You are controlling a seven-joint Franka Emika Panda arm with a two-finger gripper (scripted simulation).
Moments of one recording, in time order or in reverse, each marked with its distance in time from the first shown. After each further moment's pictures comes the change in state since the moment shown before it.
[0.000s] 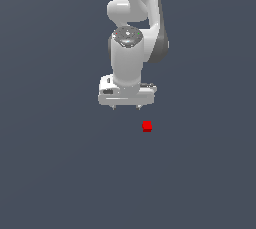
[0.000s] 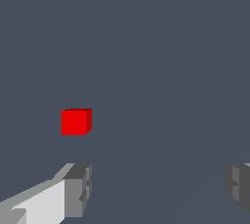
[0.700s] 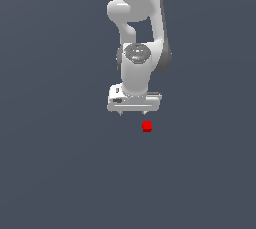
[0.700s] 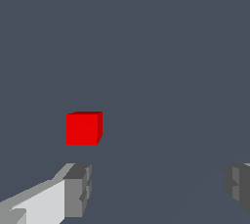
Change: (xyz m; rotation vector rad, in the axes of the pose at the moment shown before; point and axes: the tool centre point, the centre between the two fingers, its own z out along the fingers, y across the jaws) arm 0.000 -0.028 0.043 0.007 0.001 0.004
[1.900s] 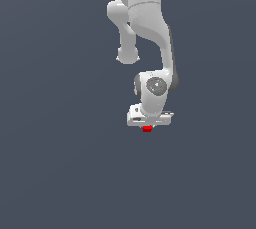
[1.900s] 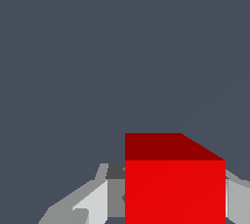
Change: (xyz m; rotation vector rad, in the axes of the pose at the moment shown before) arm 0.004 -0.076 0.115 0.017 -0.001 0.007
